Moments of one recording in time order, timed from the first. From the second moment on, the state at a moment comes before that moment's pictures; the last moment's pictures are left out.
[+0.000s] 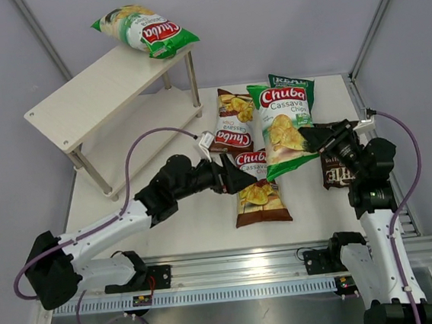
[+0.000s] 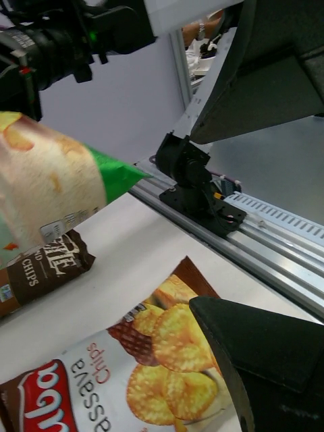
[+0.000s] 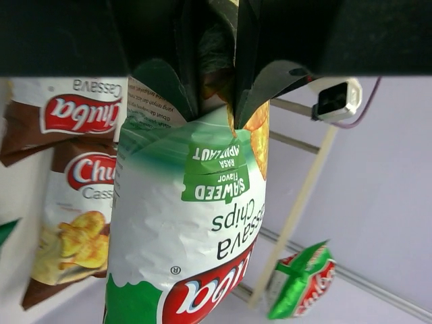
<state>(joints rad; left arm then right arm) -0.88 1.14 0.75 0.20 0.30 -0.84 -0.10 0.69 0.64 0.06 -0.56 0.99</state>
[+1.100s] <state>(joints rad) -1.01 1.44 1.05 0.40 0.25 -0.73 -0.11 0.43 0.59 0.14 -0.55 1.16</state>
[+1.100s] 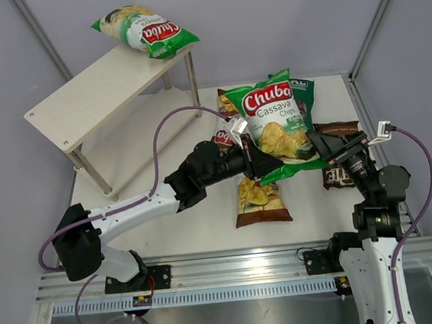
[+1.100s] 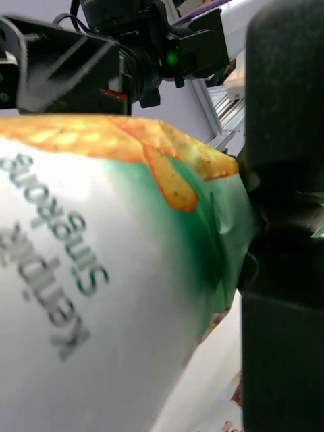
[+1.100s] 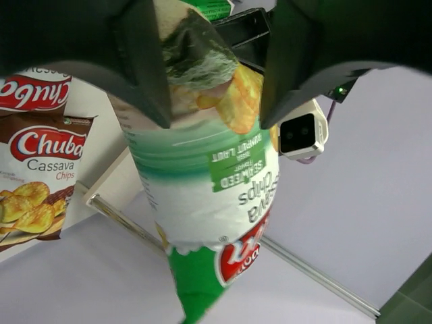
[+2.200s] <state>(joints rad) -0.23 1.09 1.84 -0.66 0.28 -0.47 -0.10 0.40 0.68 -0.23 -0.46 0.94</state>
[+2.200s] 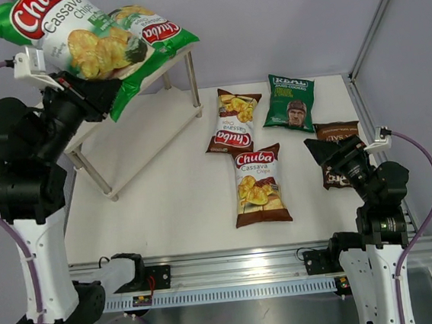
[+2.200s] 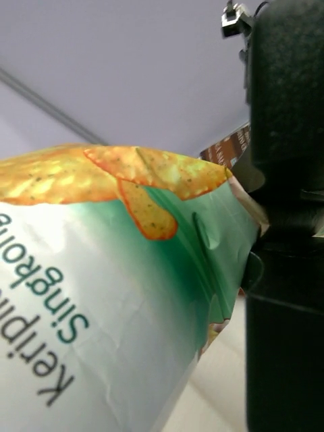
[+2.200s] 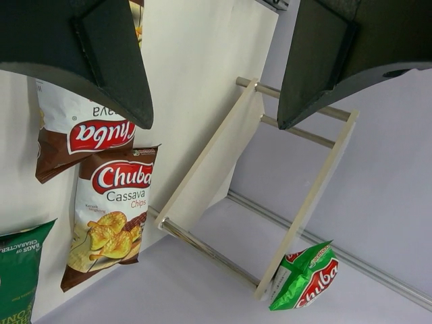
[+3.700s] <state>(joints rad) 0.34 1.67 1.98 -0.78 0.83 -0.65 -0.10 0.41 0.60 -0.23 -0.46 0.95</state>
